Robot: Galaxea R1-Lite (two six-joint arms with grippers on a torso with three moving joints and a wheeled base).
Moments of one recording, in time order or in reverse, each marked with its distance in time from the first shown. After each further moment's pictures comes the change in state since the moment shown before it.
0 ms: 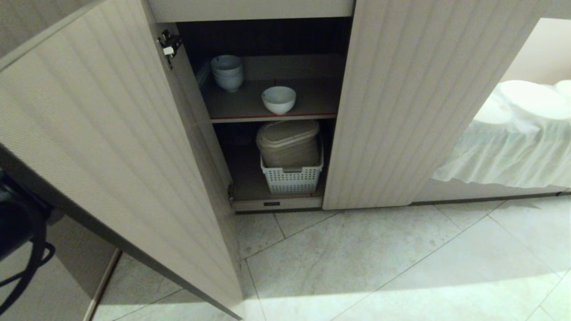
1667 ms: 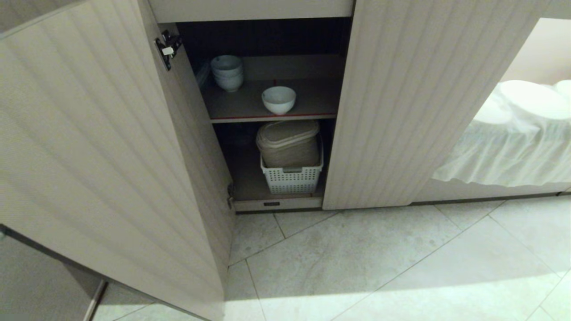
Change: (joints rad) left arm 0.222 -0.289 0.056 0.299 -0.014 0.119; right arm 0.000 0.000 0.000 0.000 0.000 0.000
